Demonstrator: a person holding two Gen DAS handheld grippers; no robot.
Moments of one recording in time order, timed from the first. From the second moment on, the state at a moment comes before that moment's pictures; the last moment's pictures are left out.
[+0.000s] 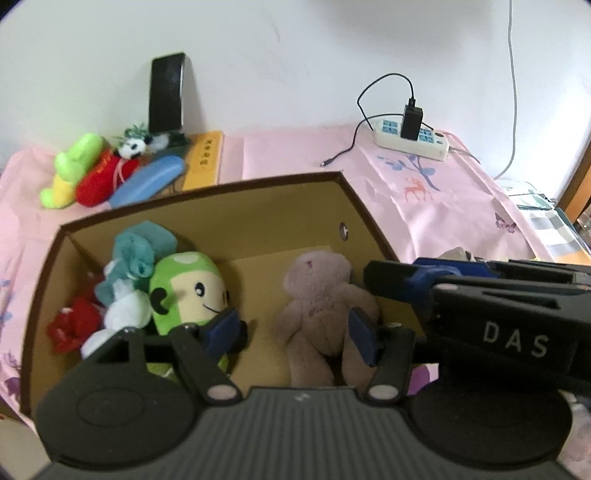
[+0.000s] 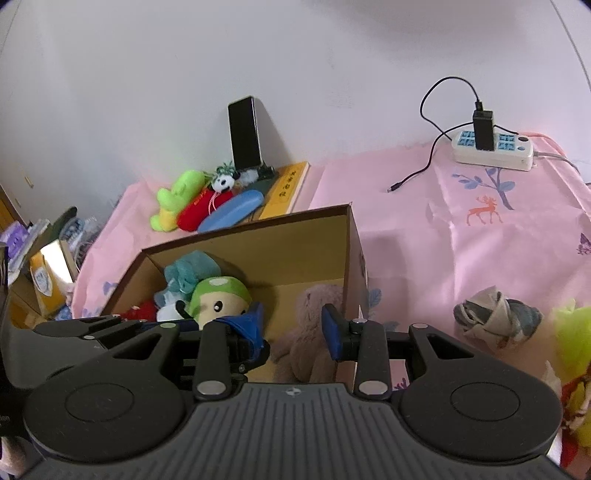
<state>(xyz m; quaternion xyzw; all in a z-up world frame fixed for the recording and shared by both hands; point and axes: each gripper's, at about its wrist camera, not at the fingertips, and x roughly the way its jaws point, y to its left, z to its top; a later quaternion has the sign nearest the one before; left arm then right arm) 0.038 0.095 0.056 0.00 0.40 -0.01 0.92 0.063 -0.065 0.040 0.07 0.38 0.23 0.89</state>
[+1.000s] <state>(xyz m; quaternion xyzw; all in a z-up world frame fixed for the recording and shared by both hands) -0.040 -0.018 0.051 0.00 0.41 -0.07 0.91 -0.011 -0.177 0.045 0.03 0.34 0.23 0.91</state>
